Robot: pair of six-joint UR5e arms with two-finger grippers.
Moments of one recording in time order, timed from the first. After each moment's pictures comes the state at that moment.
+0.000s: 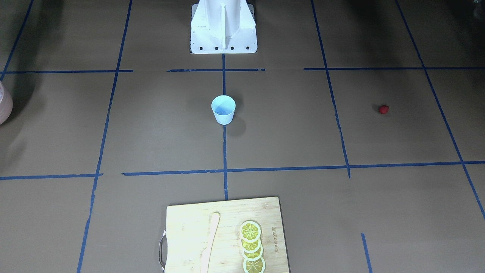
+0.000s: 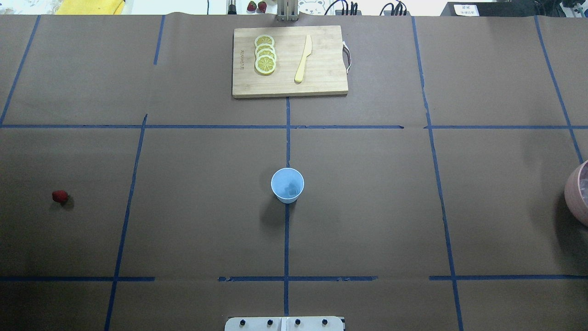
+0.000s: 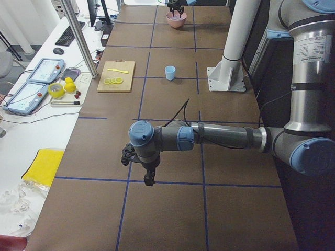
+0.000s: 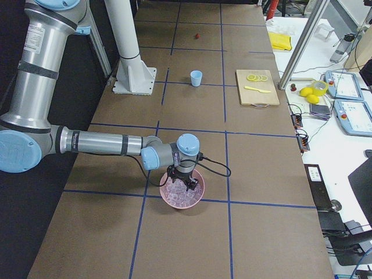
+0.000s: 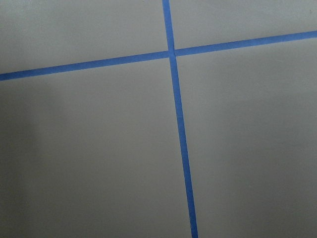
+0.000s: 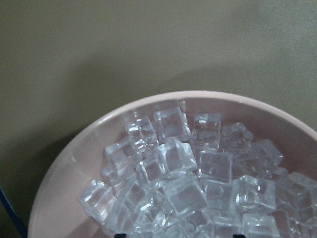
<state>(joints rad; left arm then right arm) -1.55 -1.51 -1.70 -1.44 -2.35 0.17 1.23 -1.85 1.73 -1.29 2.25 -0.75</state>
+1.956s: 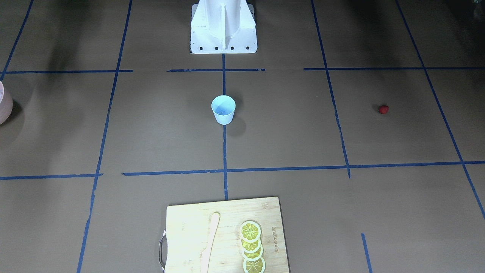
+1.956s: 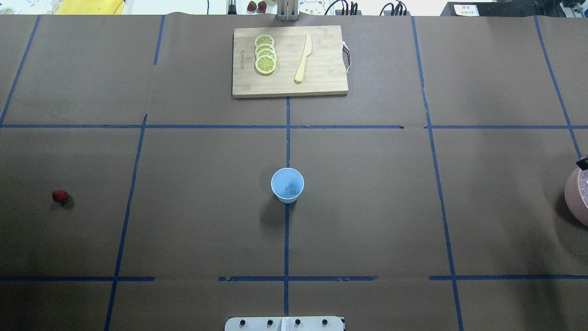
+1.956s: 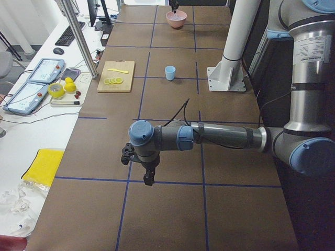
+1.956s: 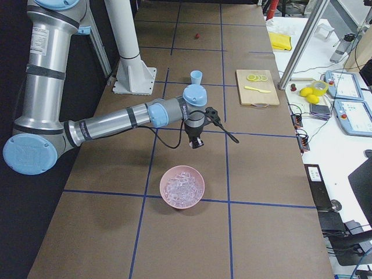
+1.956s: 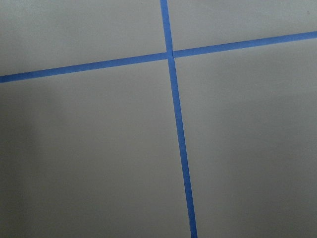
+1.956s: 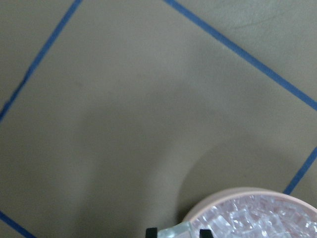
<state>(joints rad) -1.55 -1.51 -1.70 -1.44 -2.35 0.17 1.22 -1.72 2.06 -1.52 2.32 0.07</state>
